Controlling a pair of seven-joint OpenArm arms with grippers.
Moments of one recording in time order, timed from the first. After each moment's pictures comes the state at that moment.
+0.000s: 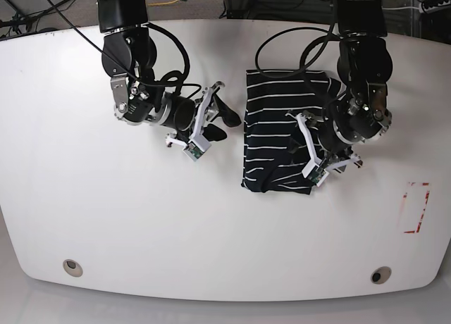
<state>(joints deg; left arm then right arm) -4.0 -6.1 -3.5 103.4 -13.0 -33.8 61.7 1.1 8.1 -7.0 92.6 32.2 40.6 -51.4</state>
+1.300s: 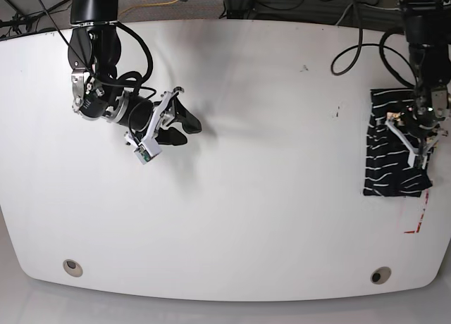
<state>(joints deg) -2.0 -32.4 -10.6 71.6 -14.9 -18.7 35.2 -2.1 15.6 2.4 96.4 44.4 40.6 -54.0</state>
